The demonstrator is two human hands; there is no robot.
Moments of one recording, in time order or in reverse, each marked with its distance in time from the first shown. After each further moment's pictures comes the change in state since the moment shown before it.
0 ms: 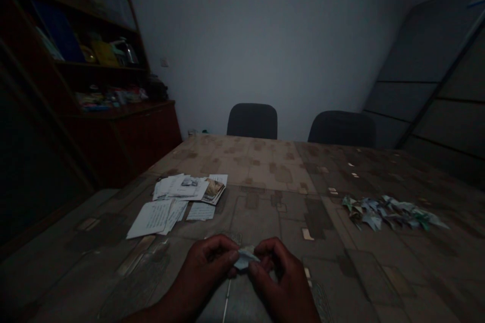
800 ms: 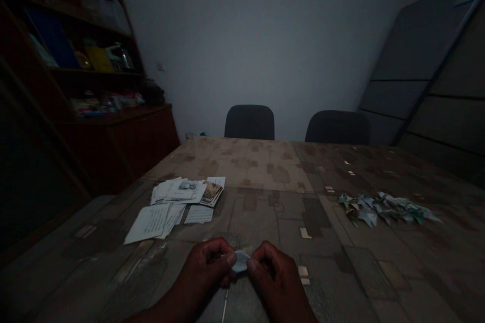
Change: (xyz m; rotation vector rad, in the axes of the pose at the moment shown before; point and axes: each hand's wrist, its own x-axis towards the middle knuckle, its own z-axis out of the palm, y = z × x) left_hand 0.001 -0.006 -0.001 -0.050 -0.031 -0.049; right_hand 0.001 0.004 -0.001 -0.019 -0.142 -0.071
